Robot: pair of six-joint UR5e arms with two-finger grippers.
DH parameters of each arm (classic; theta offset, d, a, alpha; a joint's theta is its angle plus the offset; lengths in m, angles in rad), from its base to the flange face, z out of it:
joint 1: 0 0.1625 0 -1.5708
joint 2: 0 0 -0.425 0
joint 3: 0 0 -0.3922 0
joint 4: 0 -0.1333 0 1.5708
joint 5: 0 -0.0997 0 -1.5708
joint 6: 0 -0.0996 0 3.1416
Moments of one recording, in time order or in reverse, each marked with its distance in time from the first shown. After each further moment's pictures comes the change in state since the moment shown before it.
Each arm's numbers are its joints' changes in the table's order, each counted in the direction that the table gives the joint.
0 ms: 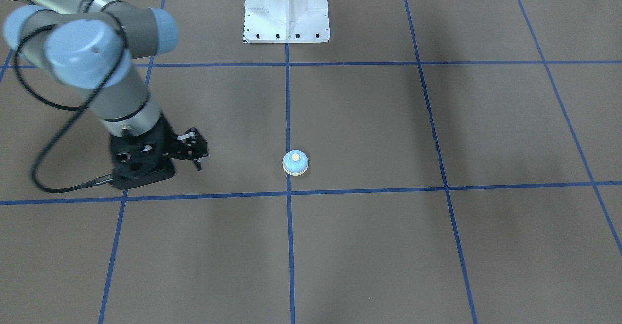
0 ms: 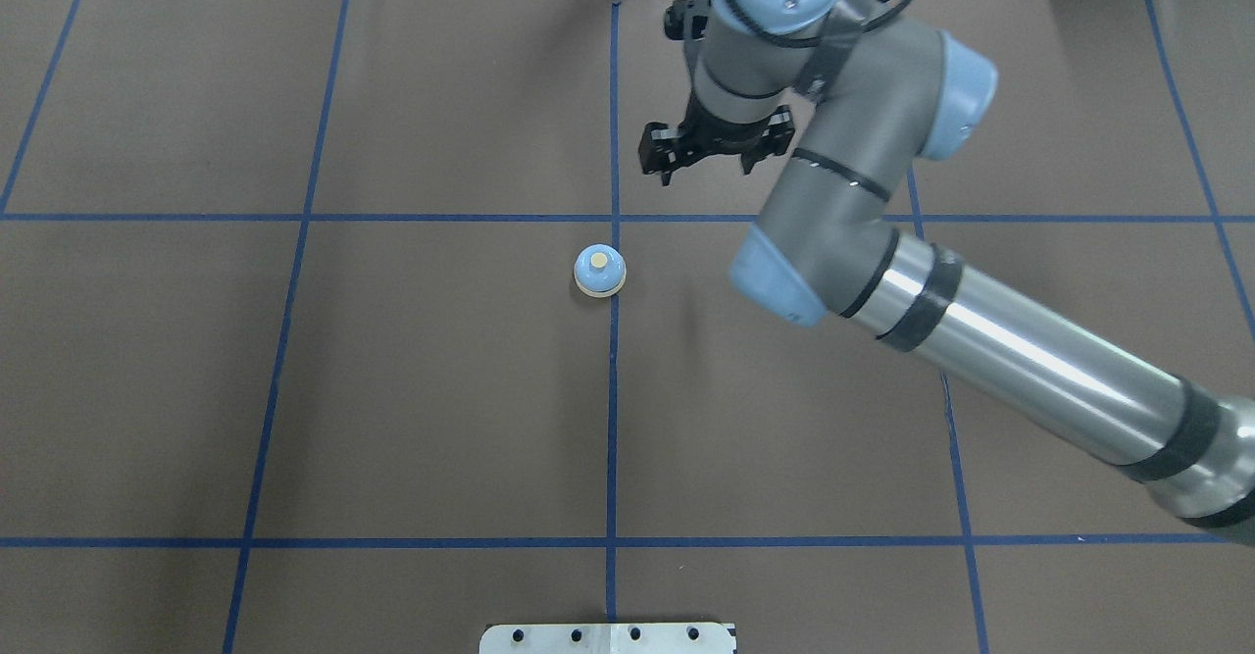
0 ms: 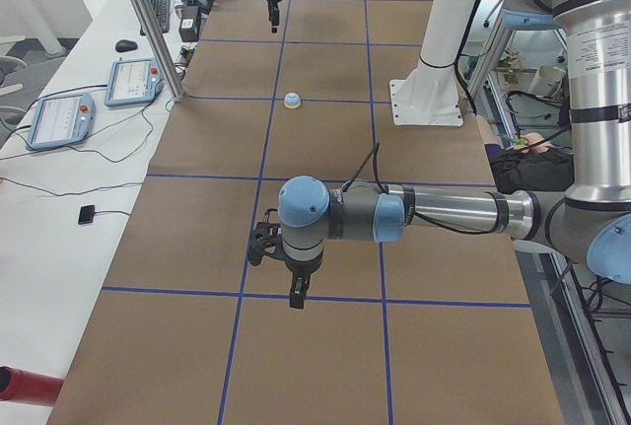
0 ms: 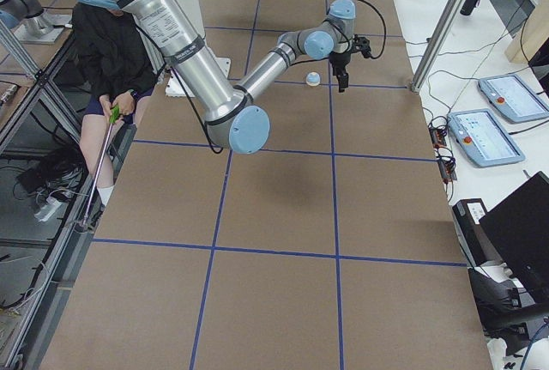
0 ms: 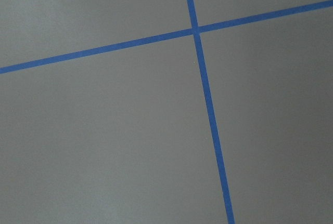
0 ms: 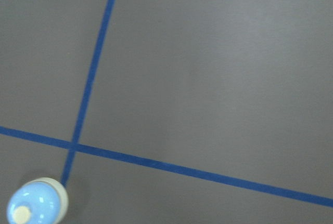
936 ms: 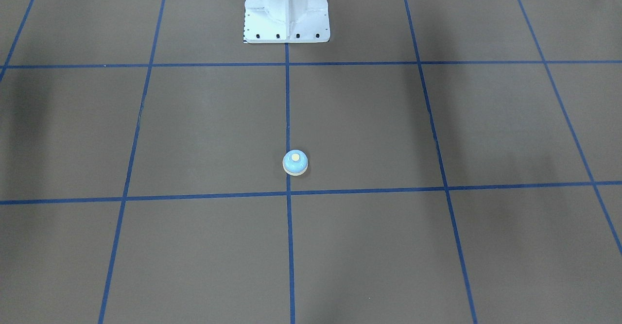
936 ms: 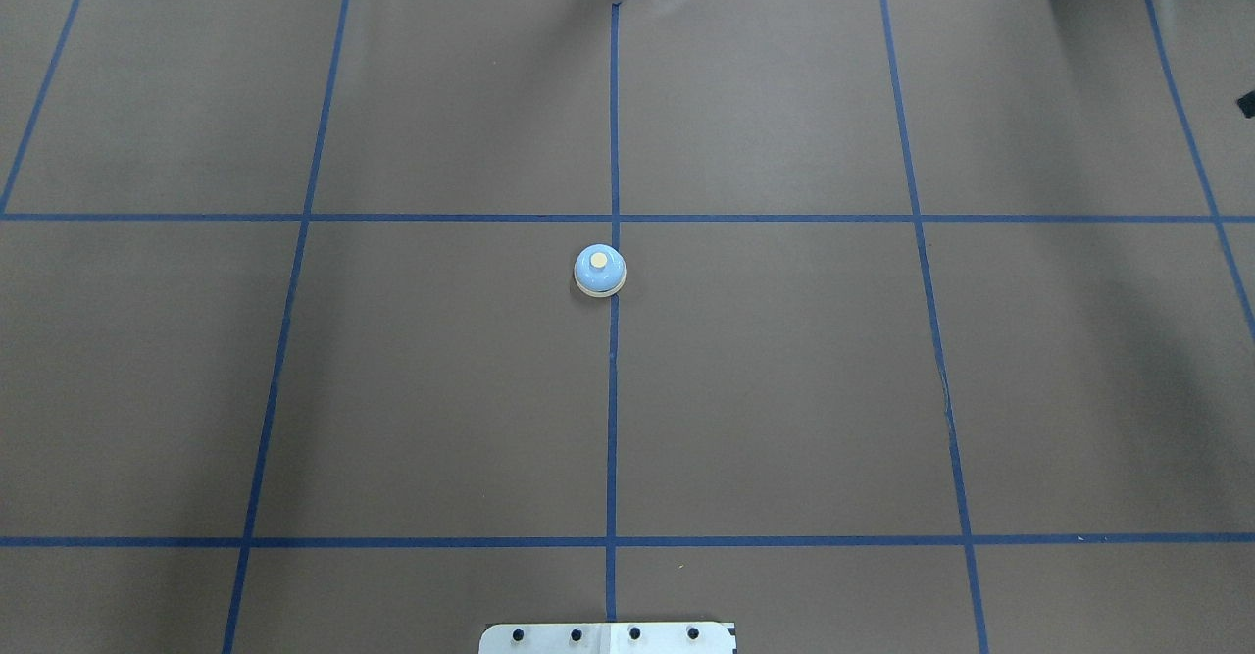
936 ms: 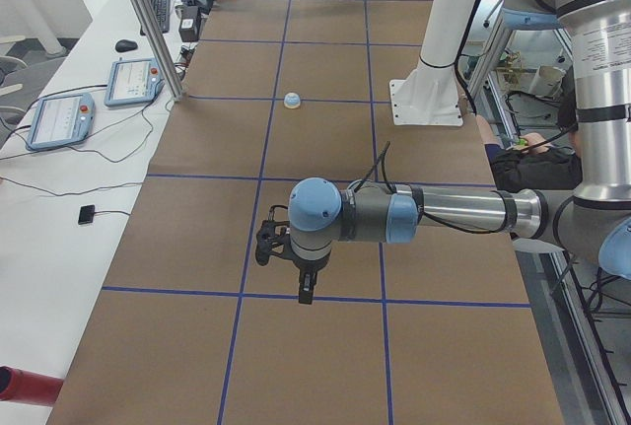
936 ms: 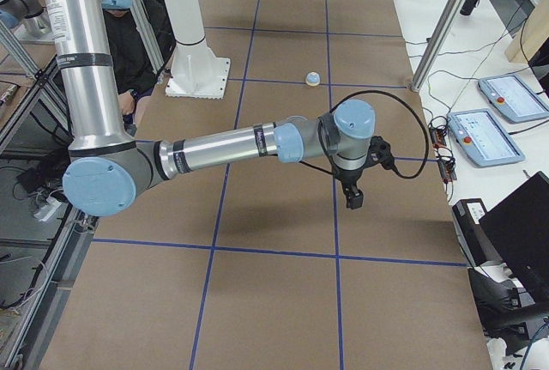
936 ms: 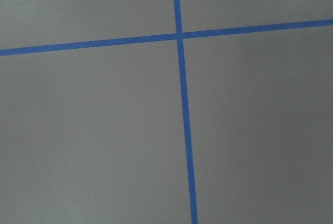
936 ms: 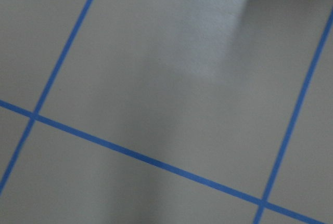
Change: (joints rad) left arm -0.036 -0.028 0.022 0.007 0.044 0.014; right arm 0.583 0.513 -0.036 -0.004 -0.243 0.750
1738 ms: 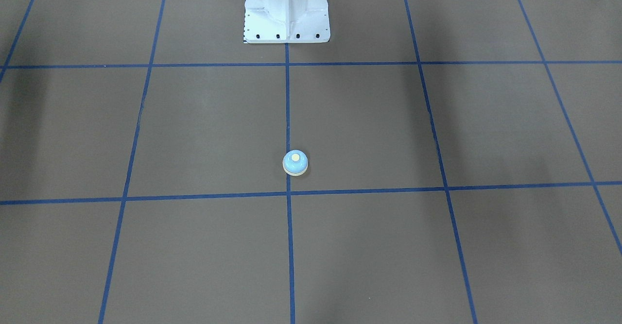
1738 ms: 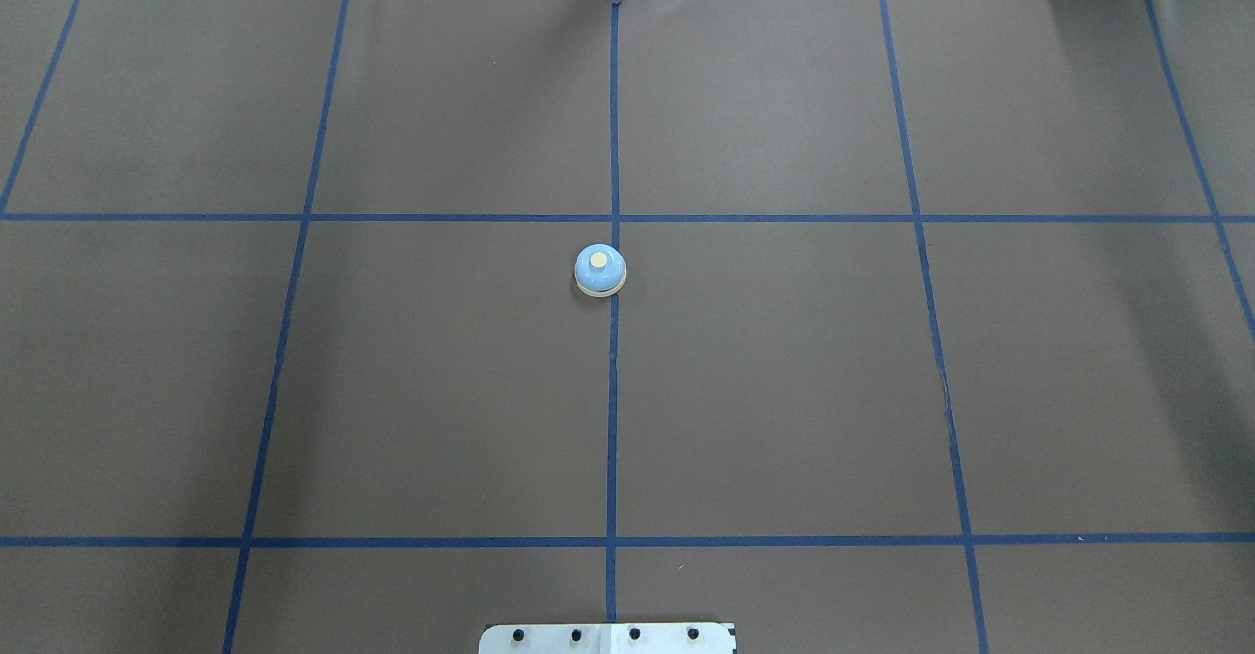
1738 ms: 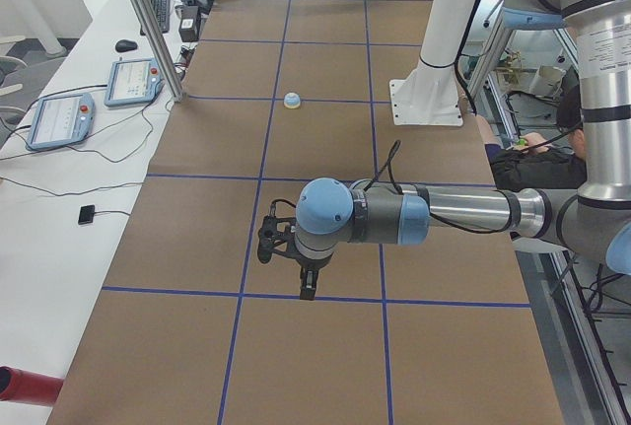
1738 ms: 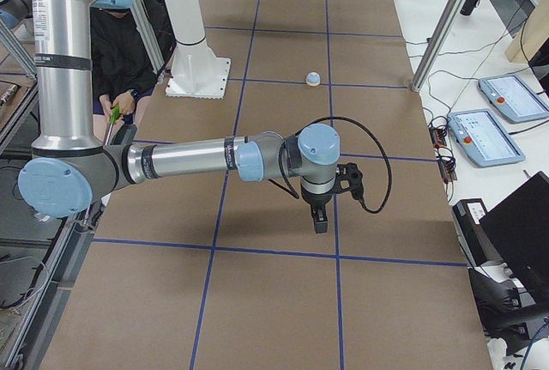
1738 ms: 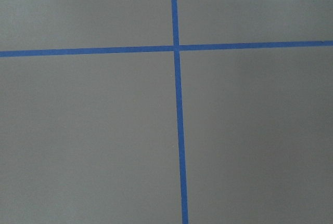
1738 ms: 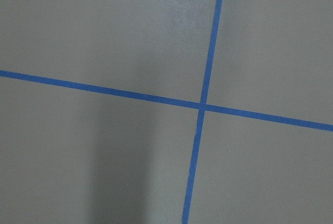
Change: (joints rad) left arm -0.056 -0.012 0.016 0.010 0.076 0.000; right arm -0.004 0.119 -0.077 -0.004 0.018 -0.127
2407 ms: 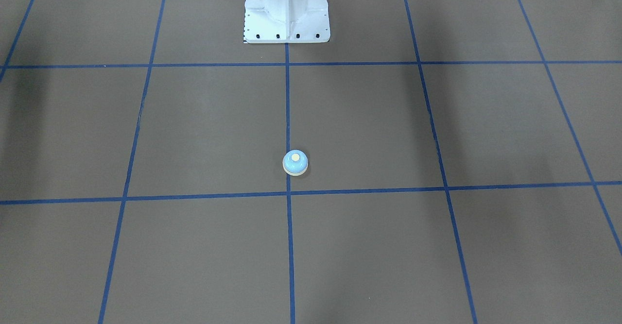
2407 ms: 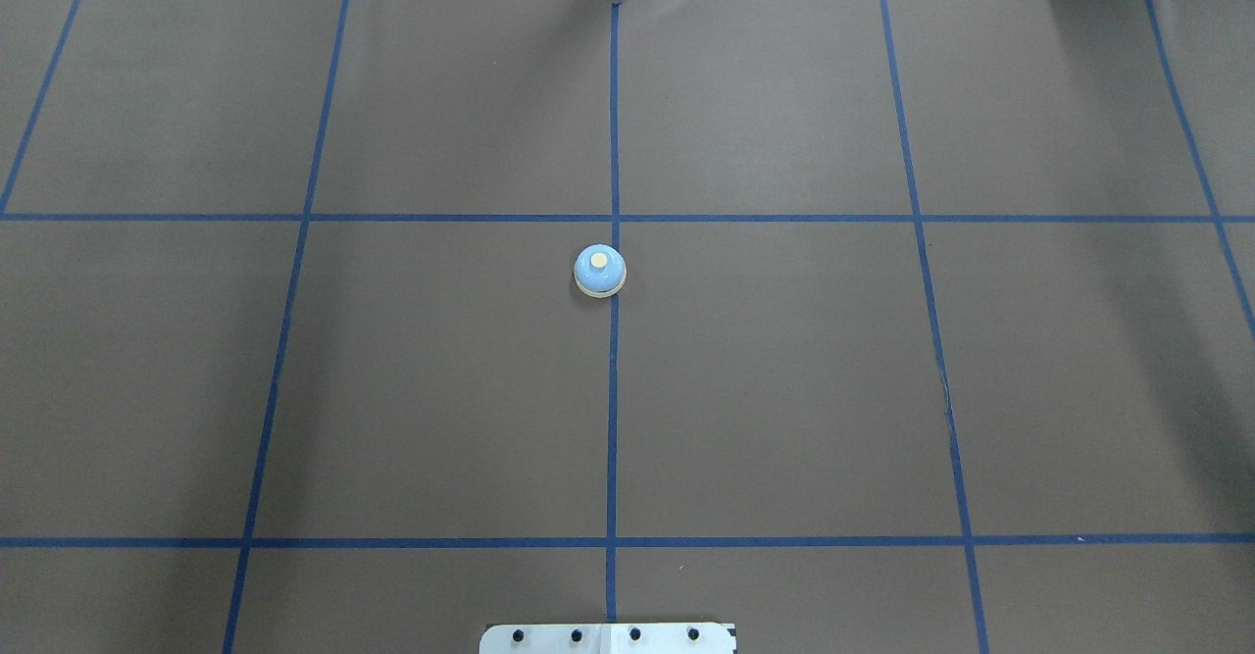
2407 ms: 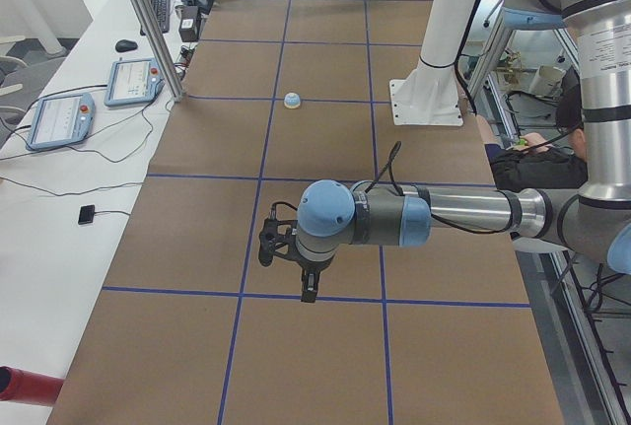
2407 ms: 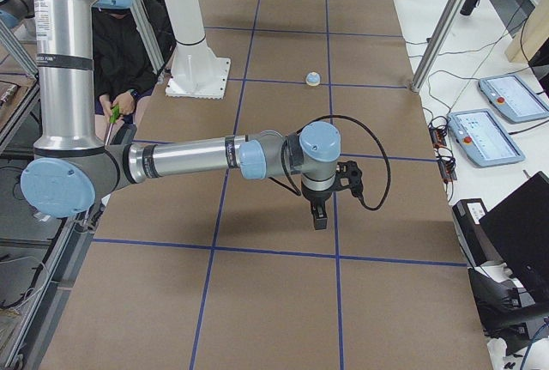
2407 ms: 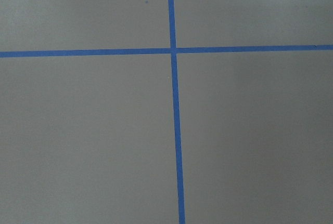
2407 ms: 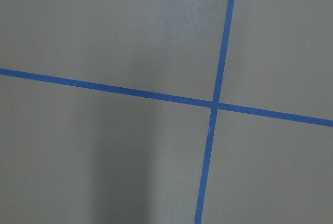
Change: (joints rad) left arm -0.003 -0.003 -0.009 0.000 -0.005 0.003; right arm -0.017 0.000 -0.002 -0.004 -0.003 -0.026
